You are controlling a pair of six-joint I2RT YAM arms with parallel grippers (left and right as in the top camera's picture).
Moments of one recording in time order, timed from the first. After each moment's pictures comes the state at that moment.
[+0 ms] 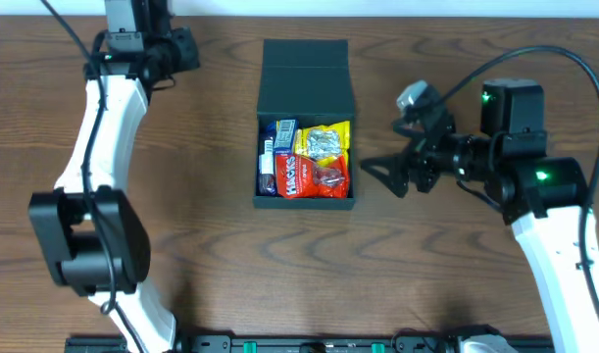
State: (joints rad) left arm 0.03 1.94 1.66 -0.50 0.33 -0.23; right arm 0.14 1.28 1.25 -0.81 -0.75 -0.34
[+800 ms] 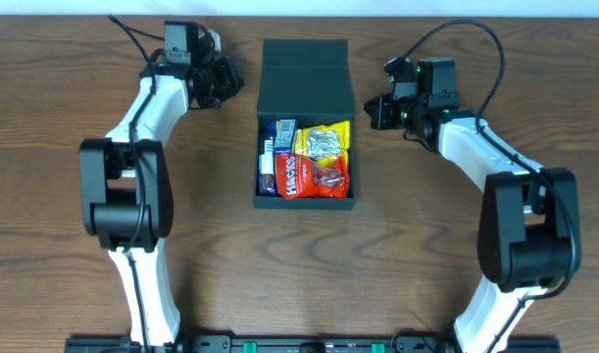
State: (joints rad) left arm -0.05 2.22 1.66 -0.43 0.49 -0.51; right arm 0.11 1.97 1.25 -0.12 -0.48 0.20
